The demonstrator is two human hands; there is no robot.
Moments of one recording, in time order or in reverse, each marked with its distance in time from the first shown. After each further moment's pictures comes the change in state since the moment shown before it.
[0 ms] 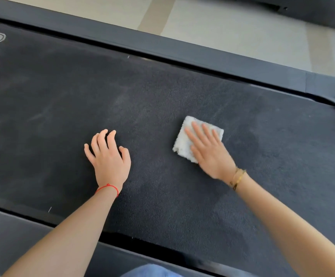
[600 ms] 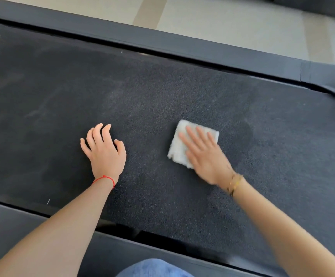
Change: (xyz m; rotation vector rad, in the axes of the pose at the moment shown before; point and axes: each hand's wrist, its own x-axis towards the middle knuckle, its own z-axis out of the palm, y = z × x) left_hand 0.000 0.000 0.001 -0.007 0.025 0.001; right_hand -0.032 -0.013 0.006 -0.045 -0.024 -0.033
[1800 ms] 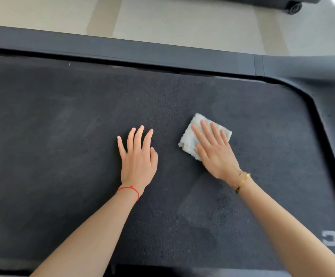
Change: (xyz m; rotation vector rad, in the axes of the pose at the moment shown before) left_hand -0.029 0.152 0.040 -0.031 -0.222 0.477; right_hand -0.041 0.099 -0.010 0.172 0.071 0.368
